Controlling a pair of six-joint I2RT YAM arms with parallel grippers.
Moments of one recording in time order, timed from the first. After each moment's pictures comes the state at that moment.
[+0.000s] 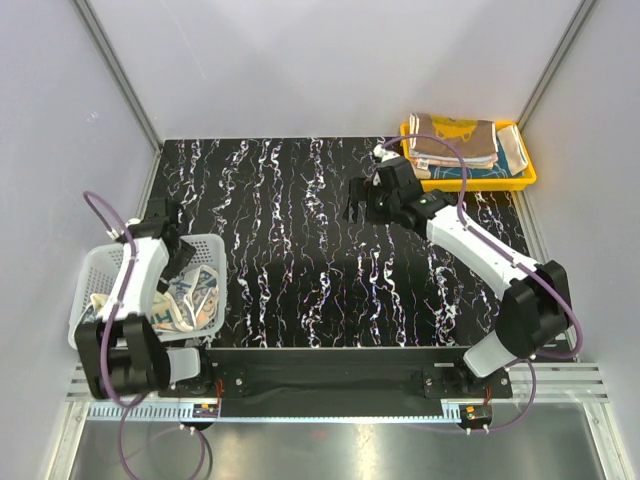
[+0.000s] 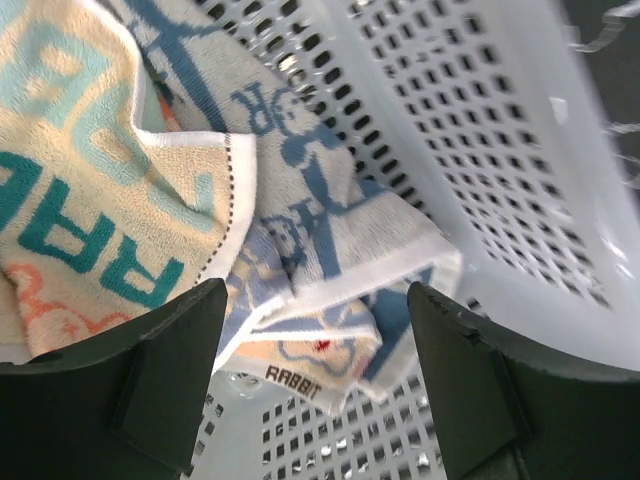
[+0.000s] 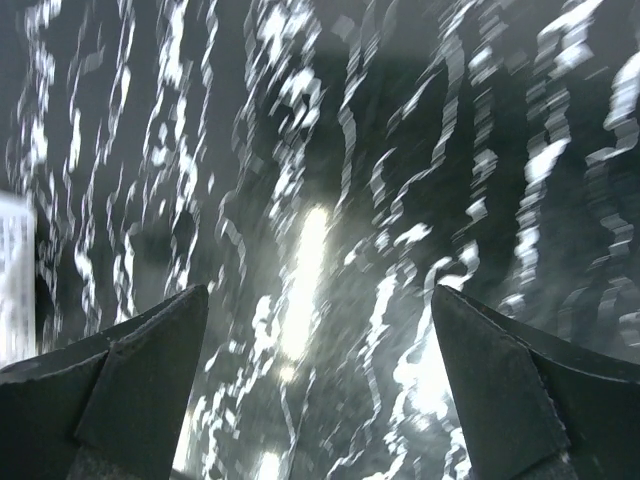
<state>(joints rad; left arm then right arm) 0.14 1.23 0.95 -0.95 -0.41 -0.88 0.52 1.55 1.31 -0.46 0.01 0.44</state>
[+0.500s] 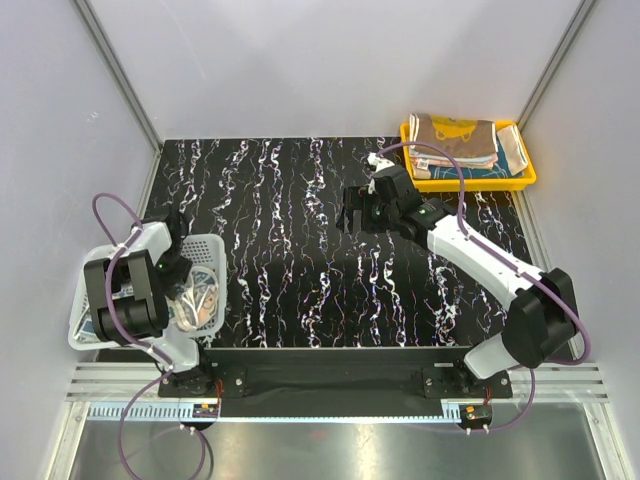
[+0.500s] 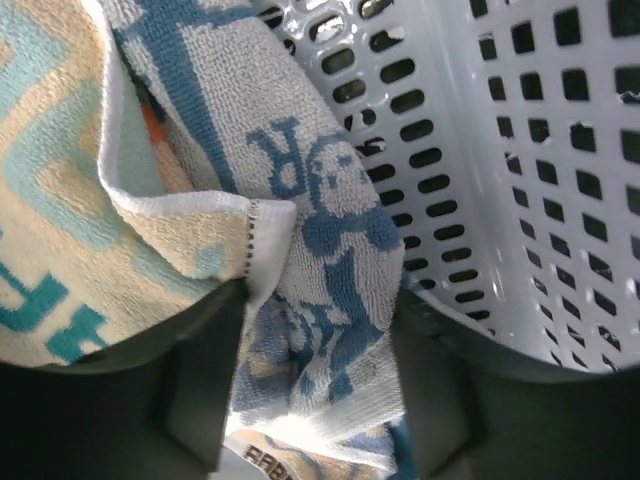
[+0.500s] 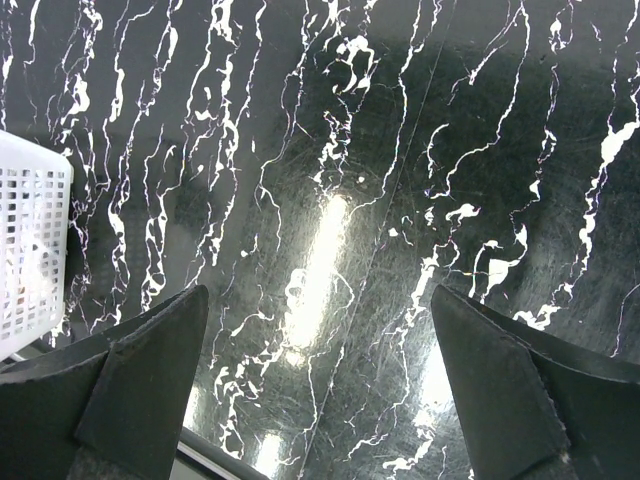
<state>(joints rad) 0.24 1.59 0.94 -0.87 -0.42 -1.02 0.59 1.50 1.23 -0.42 -0.05 0.45</state>
